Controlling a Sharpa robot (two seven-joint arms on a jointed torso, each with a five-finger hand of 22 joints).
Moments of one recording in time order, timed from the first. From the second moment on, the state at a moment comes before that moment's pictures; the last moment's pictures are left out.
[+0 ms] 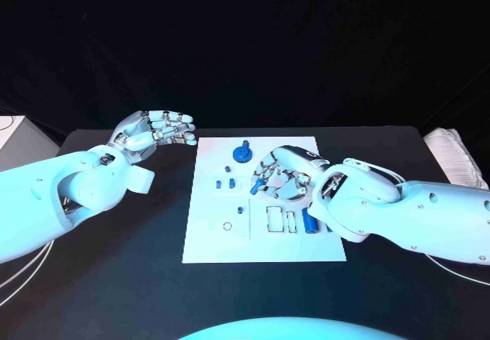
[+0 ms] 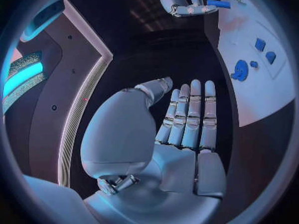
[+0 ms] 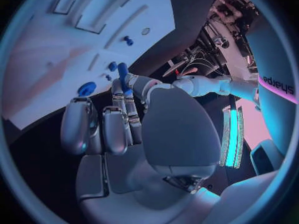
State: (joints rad) left arm 1.23 -0.91 -0.02 1.45 -0.14 -0.08 0.41; left_hand 1.37 -0.20 0.59 0.03 0.15 0.86 0.20 0.30 0.33 1.08 0.15 0.18 0.07 1.04 0.11 0.34 0.27 0.17 0.83 0.22 0.44 0.32; right arm 1.26 -0.87 -0.15 1.82 -1.39 -0.47 -0.24; right_hand 1.40 -0.18 0.62 0.09 0.14 1.09 0.11 0.23 0.34 1.23 0.09 0.18 0.11 1.47 -0.03 1.38 1.18 0.07 1.47 0.07 1.21 1.31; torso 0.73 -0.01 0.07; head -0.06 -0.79
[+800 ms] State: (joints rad) left arm 1.23 -0.90 -0.02 1.45 -0.14 -0.08 0.41; left_hand 1.37 -0.20 0.59 0.03 0.15 0.86 0.21 0.30 0.33 1.08 0.15 0.18 0.07 1.04 0.11 0.34 0.27 0.17 0.83 0.22 0.44 0.32; right arm 1.15 -0.68 -0.17 1.75 -1.44 -0.46 -0.21; right_hand 1.40 -0.17 0.63 0.08 0.13 1.08 0.11 0.23 0.34 1.24 0.08 0.17 0.11 1.47 -0.03 1.38 1.18 0.07 1.47 0.07 1.21 1.31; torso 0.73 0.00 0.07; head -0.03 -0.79
